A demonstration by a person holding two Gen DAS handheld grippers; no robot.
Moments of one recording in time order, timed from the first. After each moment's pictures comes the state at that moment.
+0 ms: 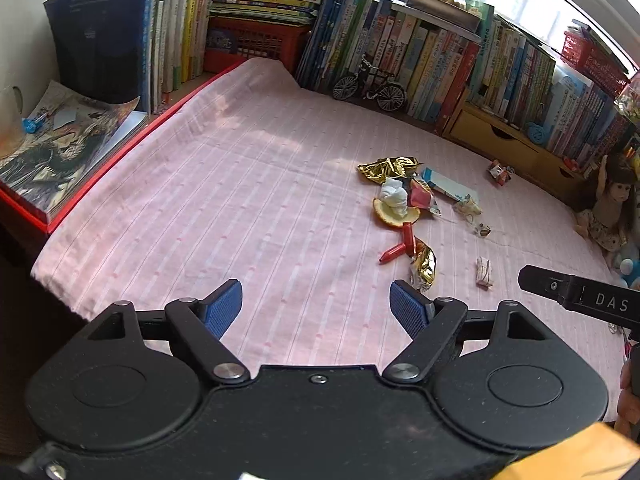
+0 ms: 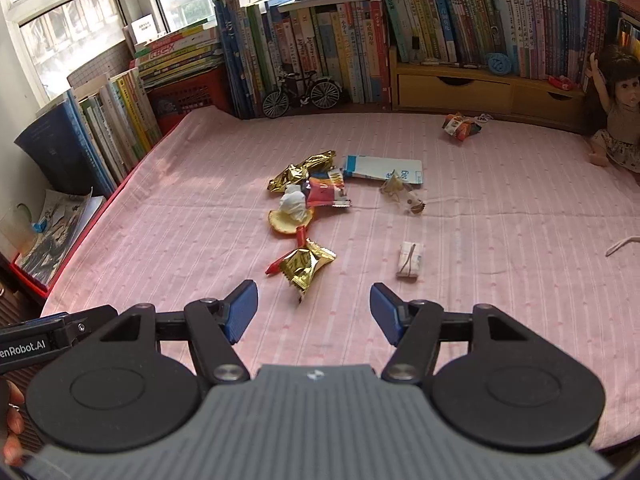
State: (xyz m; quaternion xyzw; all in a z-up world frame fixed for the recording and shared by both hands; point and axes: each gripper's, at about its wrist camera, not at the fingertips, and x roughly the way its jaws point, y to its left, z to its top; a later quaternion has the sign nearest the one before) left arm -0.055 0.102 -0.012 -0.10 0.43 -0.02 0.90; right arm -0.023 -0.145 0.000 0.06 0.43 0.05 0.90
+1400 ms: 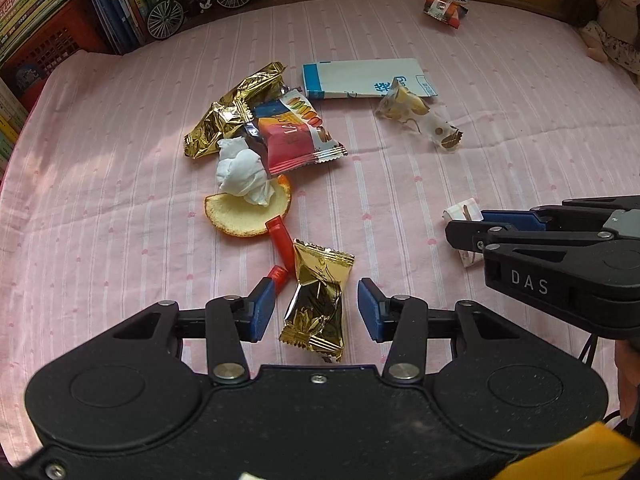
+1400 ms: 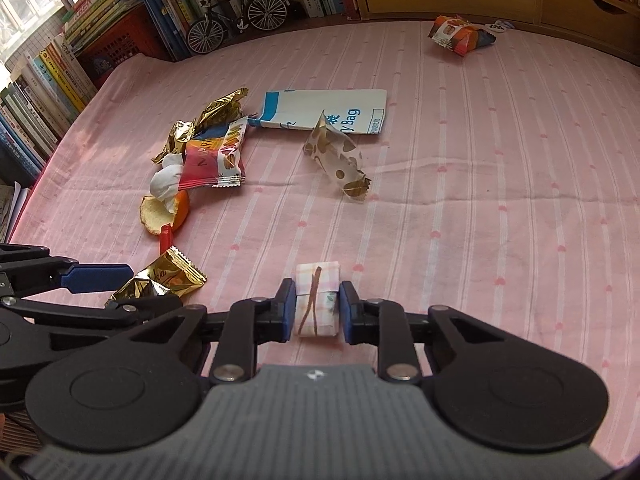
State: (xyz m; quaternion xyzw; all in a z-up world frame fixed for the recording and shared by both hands) left arm 0.111 -0.089 -0.111 0.14 0.56 -0.11 0.81; right arm 0.107 -0.231 -0.125 0.10 0.53 0.09 0.84
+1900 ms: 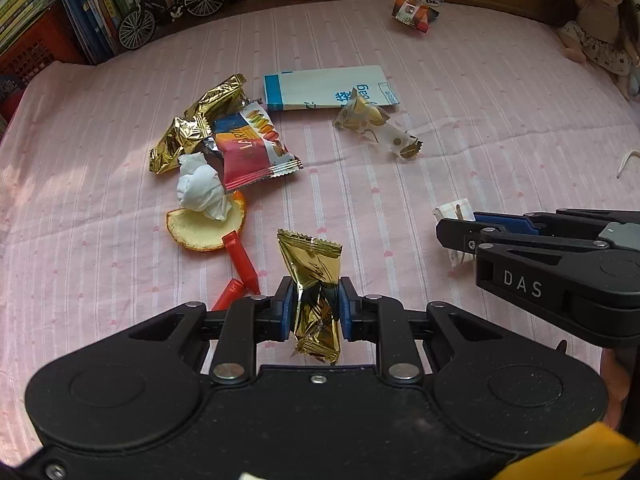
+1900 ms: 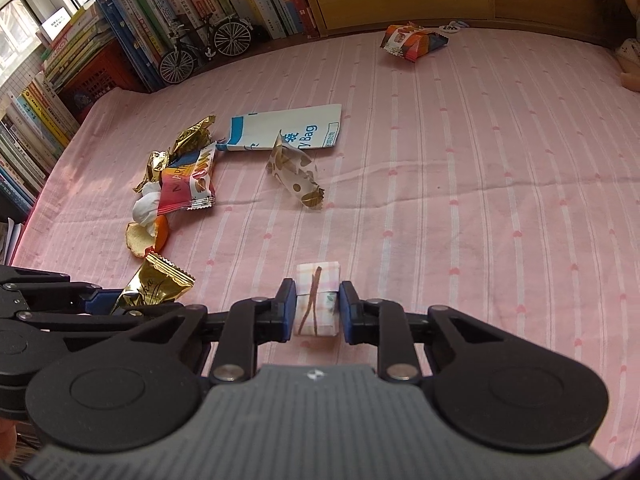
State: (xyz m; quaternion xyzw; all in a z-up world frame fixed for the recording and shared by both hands) left arm 0.107 -0.109 -0.100 0.13 0.56 -0.13 0.81; right arm 0.098 -0.253 -0.117 0.13 0.52 0.05 0.84
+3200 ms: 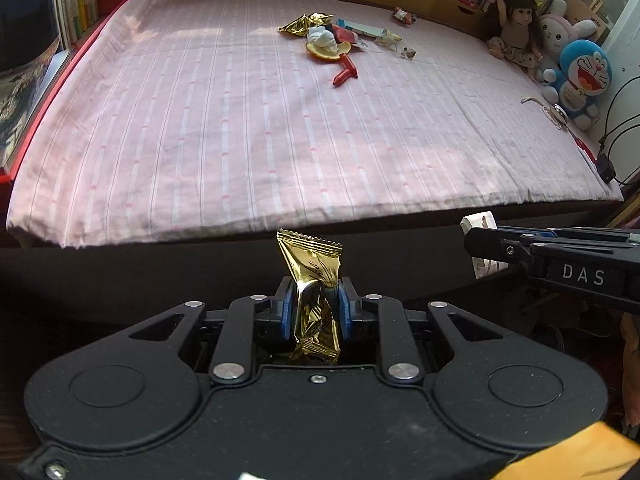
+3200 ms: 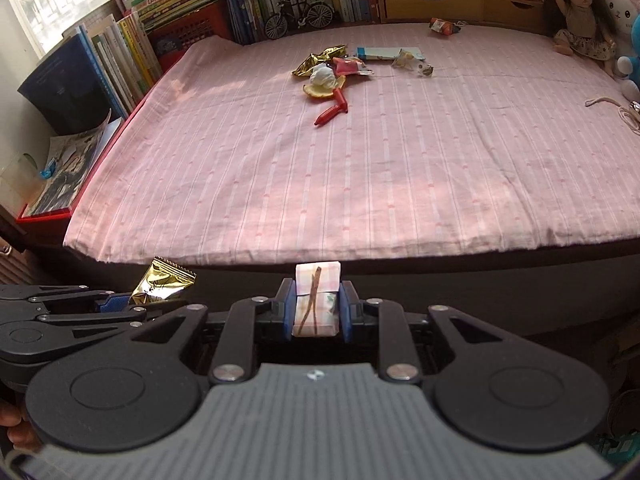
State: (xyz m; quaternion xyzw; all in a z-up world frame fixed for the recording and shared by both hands) left arm -0.157 0.175 -0.072 0.02 0.52 -0.21 0.83; right arm -0.168 -0.032 -0.039 0.10 0.49 0.00 0.86
